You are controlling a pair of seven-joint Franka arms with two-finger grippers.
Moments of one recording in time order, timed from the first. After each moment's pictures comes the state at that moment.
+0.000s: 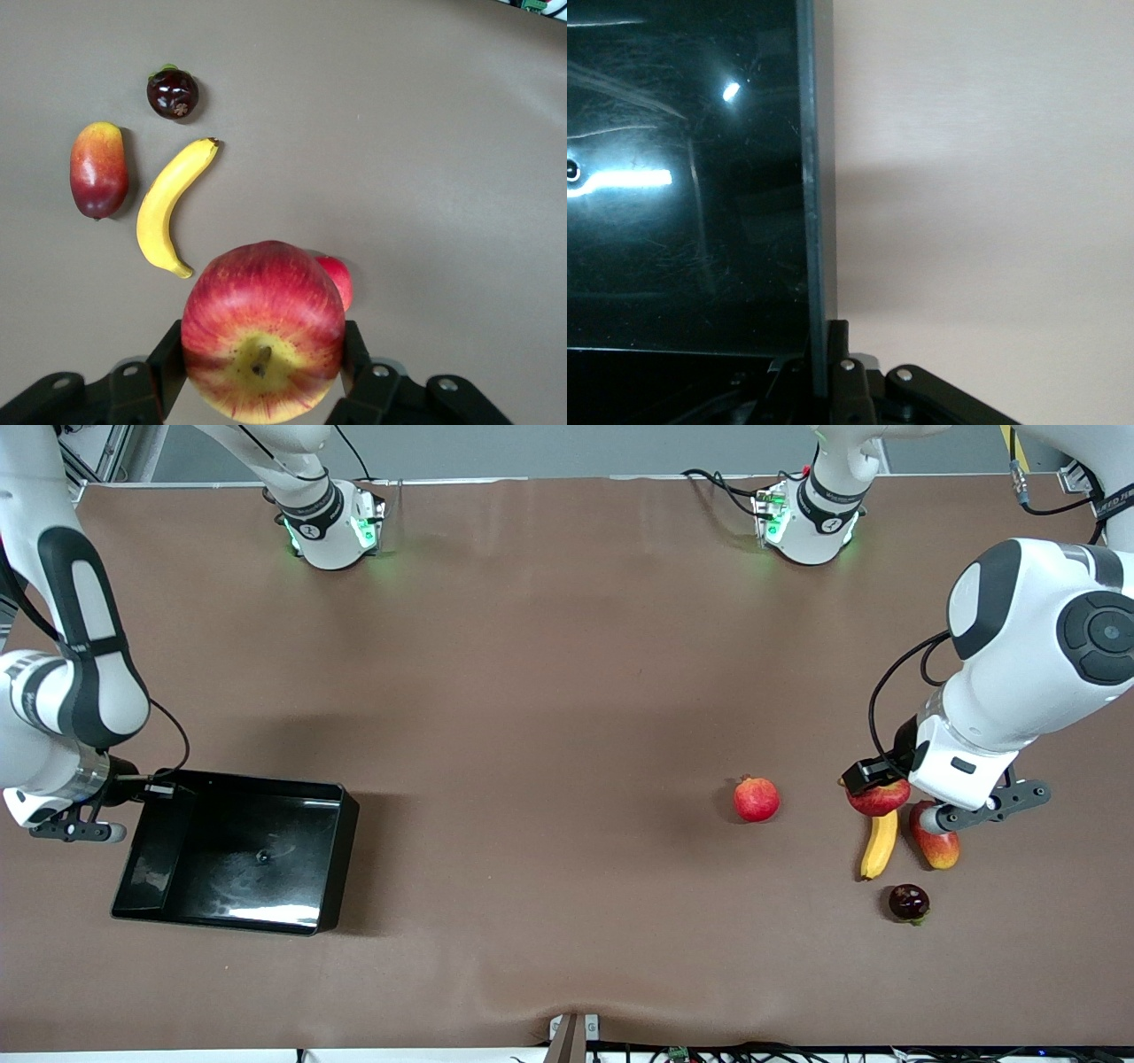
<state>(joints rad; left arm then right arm) -0.04 0.31 -0.20 -1.51 0.07 1.85 -0.51 -0.27 0.43 0.03 -1.81 0.09 2.19 -0.22</state>
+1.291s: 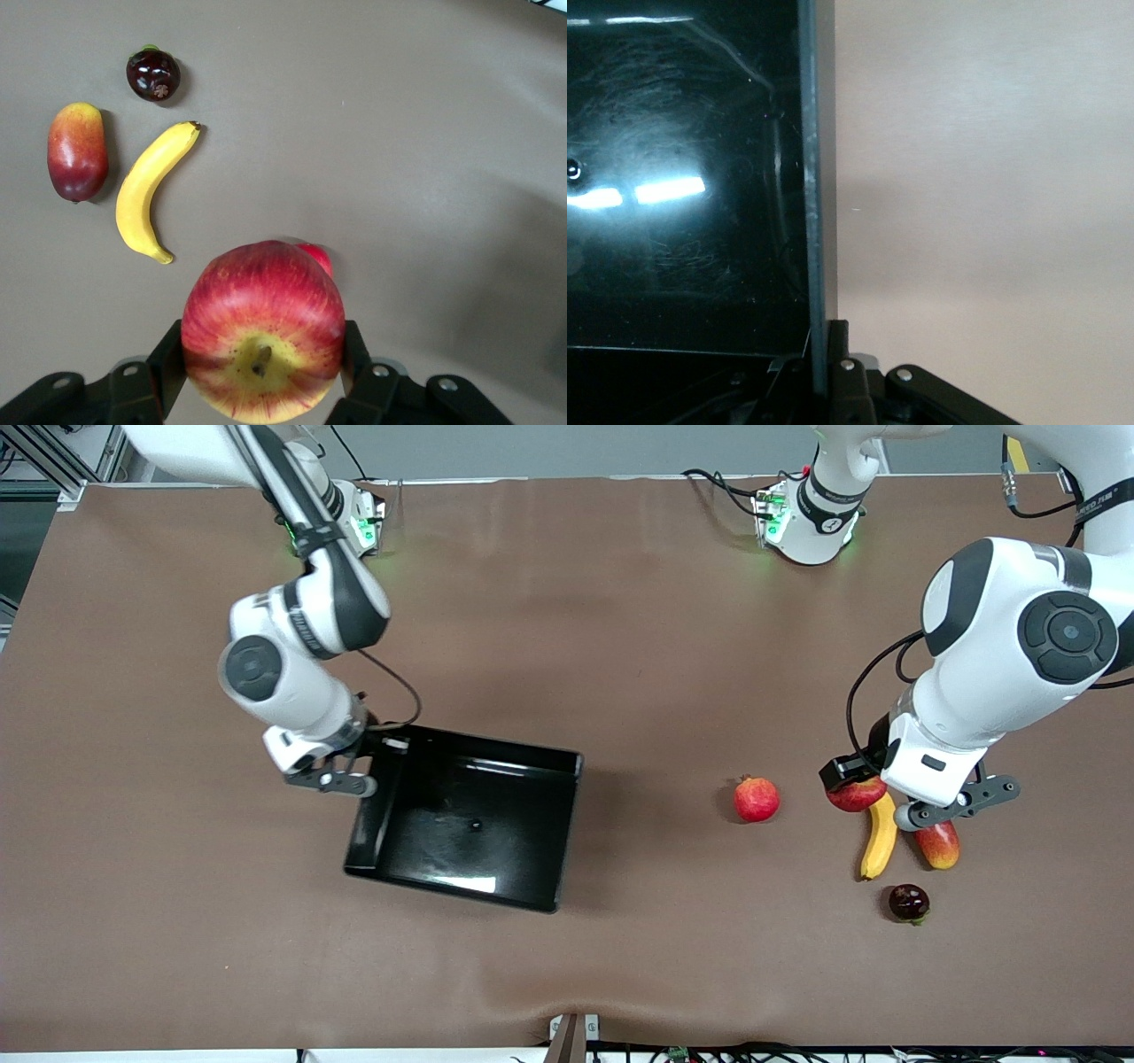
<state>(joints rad) -0.06 0.32 -0.21 -1.51 0.07 1.85 -0.57 0.36 0.29 0.04 -1.98 0.11 2.29 0.47</state>
